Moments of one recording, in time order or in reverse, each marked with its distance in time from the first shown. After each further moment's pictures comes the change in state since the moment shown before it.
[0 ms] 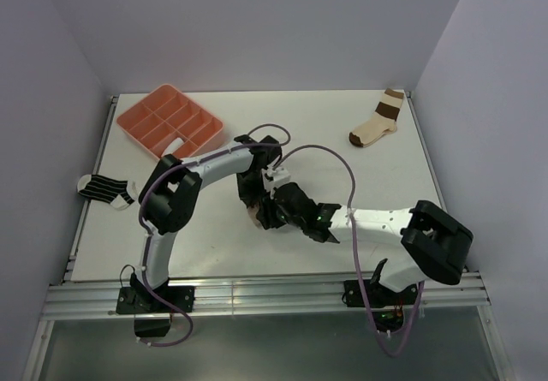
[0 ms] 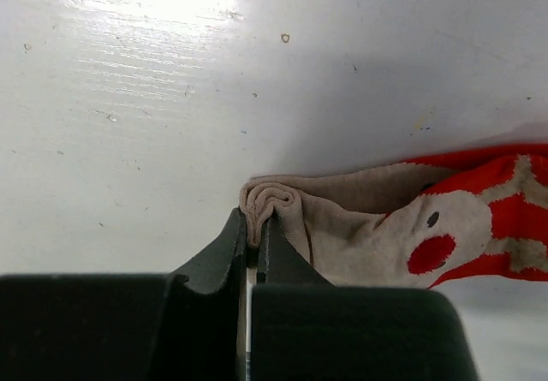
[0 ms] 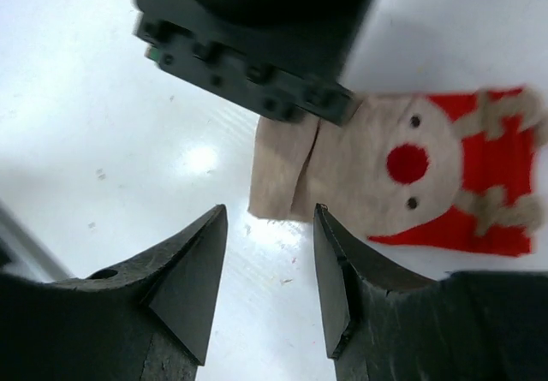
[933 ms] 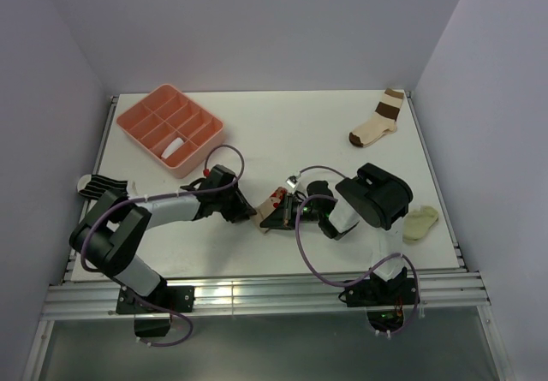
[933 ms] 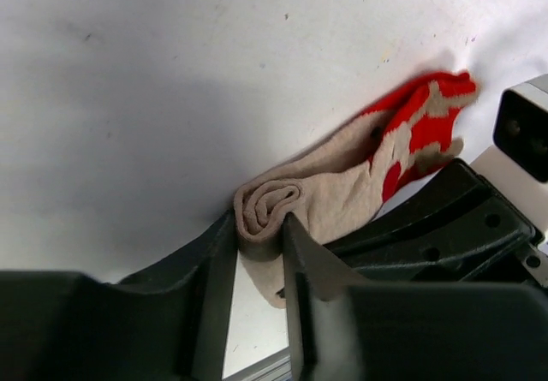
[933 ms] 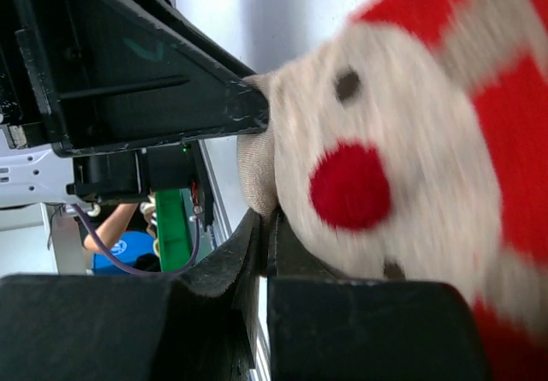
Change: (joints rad) left arm 0.106 -0.499 -0.866 0.952 0.287 -0.274; right arm -0.339 0.550 -0.201 0.935 -0.818 0.558
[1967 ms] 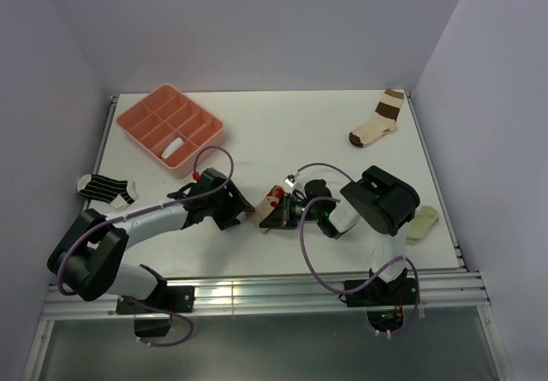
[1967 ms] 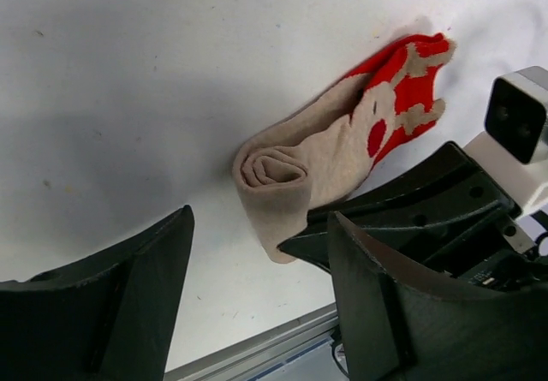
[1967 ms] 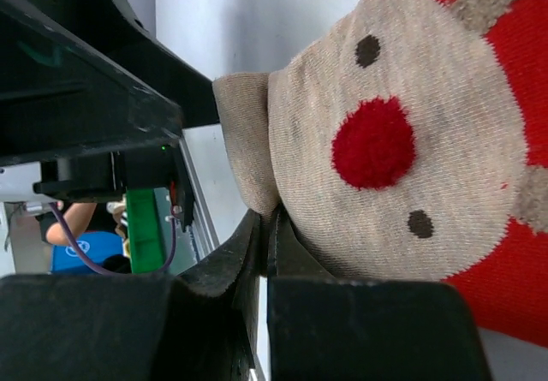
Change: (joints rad) left arm 0.006 -0.179 -0.058 -0.085 -0.034 -0.046; right arm 0.025 -0.076 0.010 -0.121 0.046 -0.099
